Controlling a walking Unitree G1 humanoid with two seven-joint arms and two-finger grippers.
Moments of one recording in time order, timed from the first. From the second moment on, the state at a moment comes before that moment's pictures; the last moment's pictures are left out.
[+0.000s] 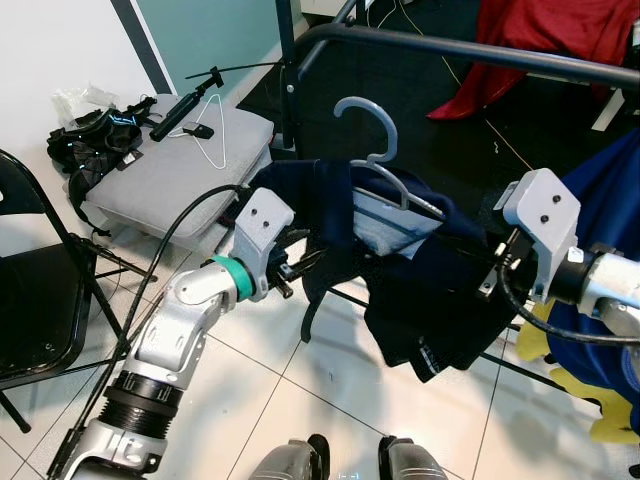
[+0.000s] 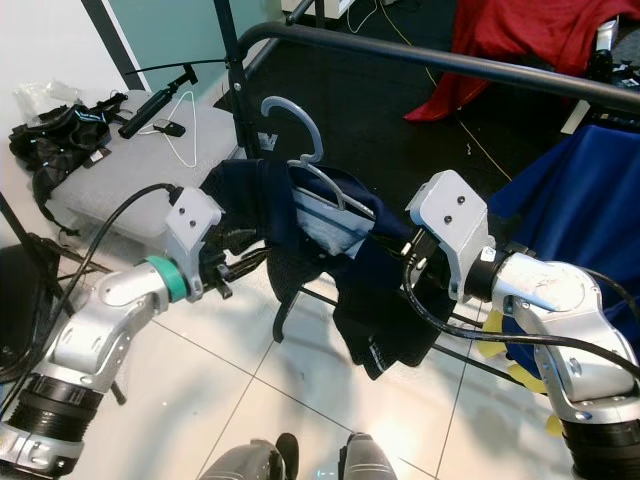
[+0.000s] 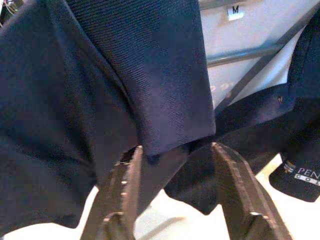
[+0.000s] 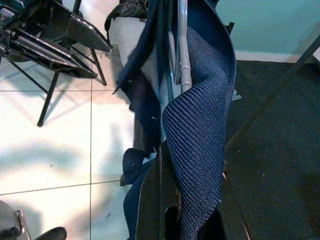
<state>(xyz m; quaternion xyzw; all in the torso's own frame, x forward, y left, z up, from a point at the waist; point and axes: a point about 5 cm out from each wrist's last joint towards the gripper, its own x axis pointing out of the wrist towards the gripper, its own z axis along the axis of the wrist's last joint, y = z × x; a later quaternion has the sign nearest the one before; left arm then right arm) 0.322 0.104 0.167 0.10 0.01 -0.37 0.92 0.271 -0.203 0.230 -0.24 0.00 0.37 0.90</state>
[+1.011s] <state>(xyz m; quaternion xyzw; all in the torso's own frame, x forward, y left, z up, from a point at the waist) 0.345 0.085 0.176 0.08 -0.02 -0.29 0.95 0.262 -0.189 0.235 -0.23 -0.01 0.40 0.89</state>
